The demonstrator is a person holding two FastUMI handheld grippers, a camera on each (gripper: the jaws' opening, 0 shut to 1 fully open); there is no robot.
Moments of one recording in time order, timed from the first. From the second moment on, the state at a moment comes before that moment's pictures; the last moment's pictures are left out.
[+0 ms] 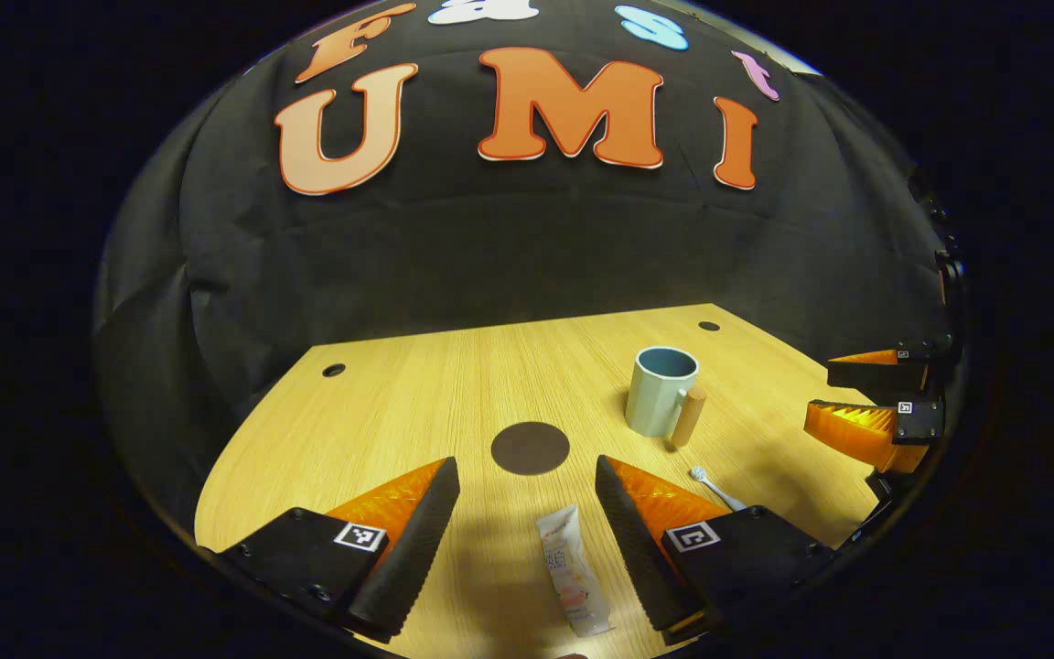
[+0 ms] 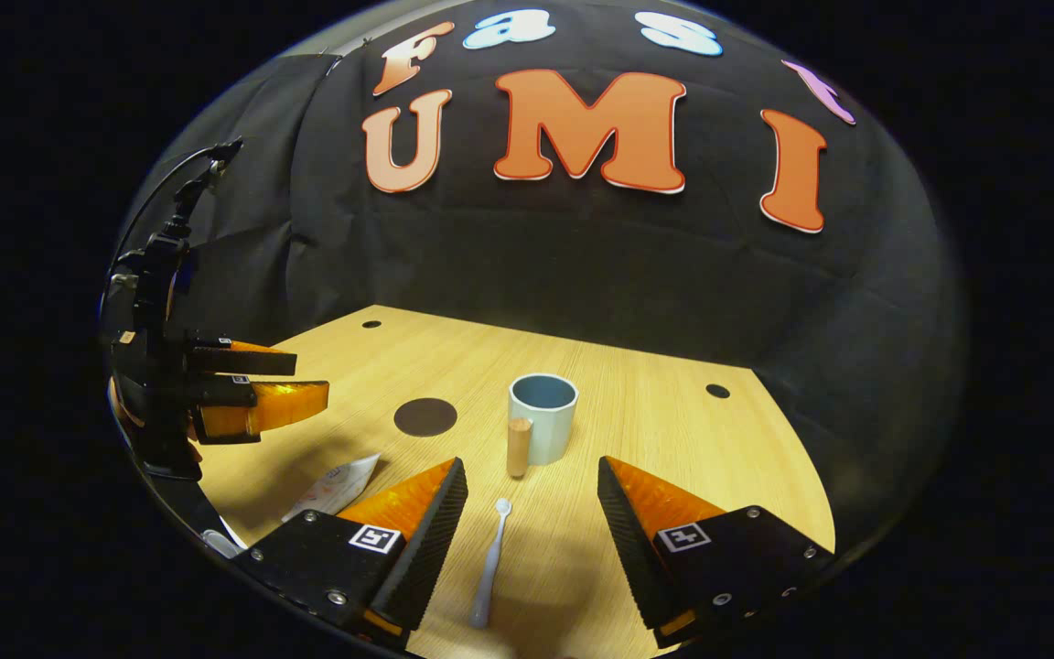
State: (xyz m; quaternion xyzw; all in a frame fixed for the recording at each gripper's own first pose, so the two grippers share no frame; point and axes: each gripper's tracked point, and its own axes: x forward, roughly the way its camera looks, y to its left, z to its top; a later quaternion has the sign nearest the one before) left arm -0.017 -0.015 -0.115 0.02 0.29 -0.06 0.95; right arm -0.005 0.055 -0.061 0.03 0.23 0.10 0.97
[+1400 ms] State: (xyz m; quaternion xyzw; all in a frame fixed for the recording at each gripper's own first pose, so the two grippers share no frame) left arm -0.071 -0.043 -0.242 0.03 0.50 -0.09 0.86; right arm -0.034 0.093 -0.138 0.03 0.46 0.12 0.88
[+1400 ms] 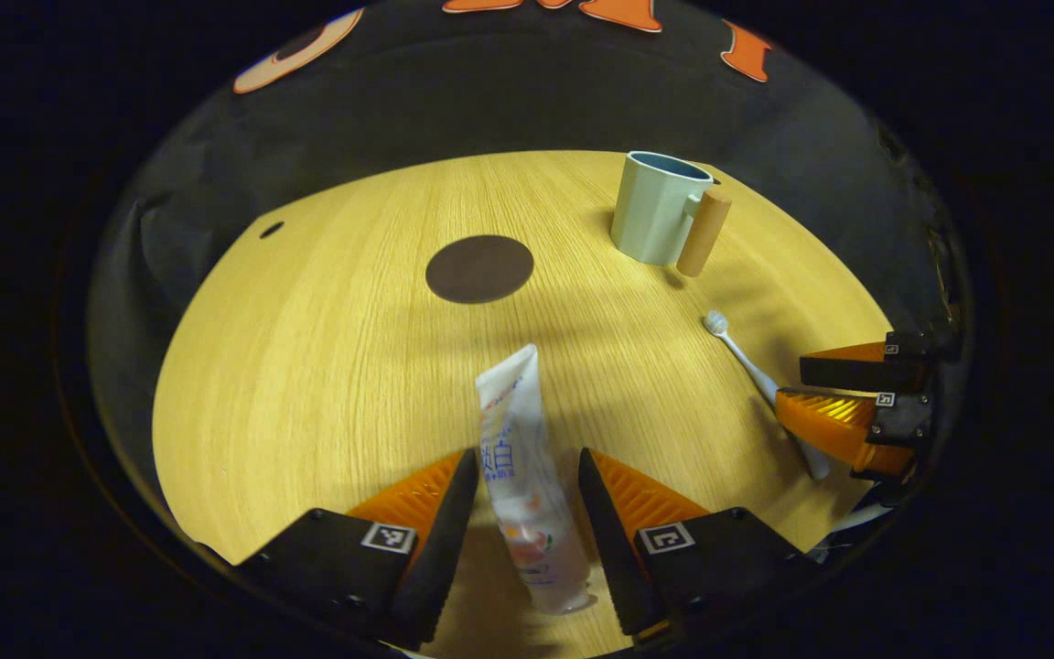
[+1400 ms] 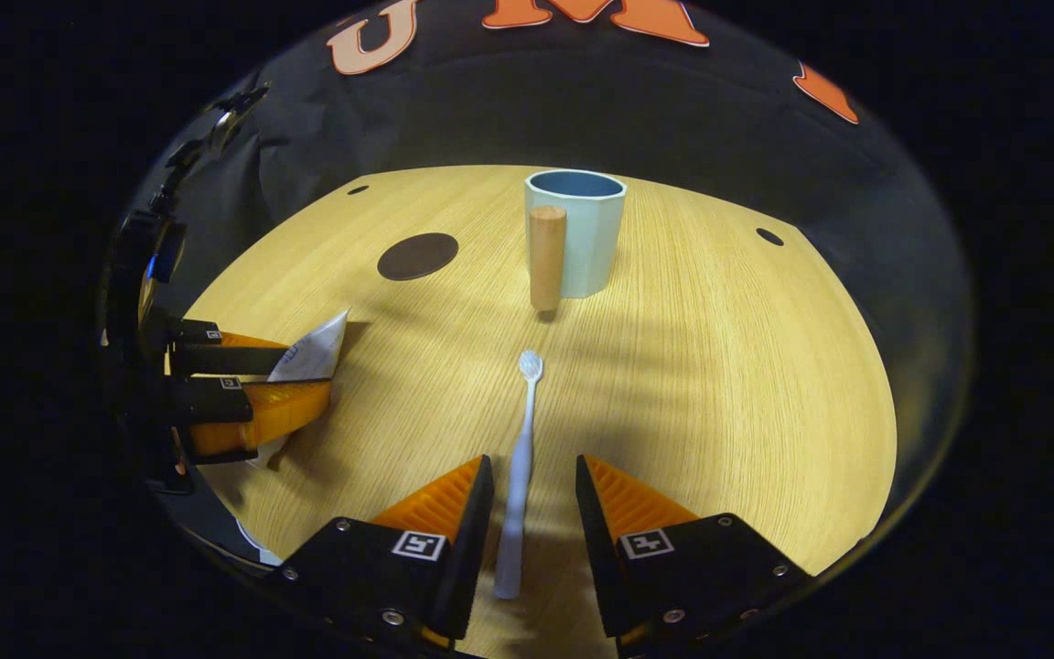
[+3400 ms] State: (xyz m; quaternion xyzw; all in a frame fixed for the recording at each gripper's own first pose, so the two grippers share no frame) left arm -0.054 -0.032 -0.201 -0.01 0.42 -0.07 0.91; right arm 0.049 0.072 -0.039 0.17 0.25 0.15 0.94
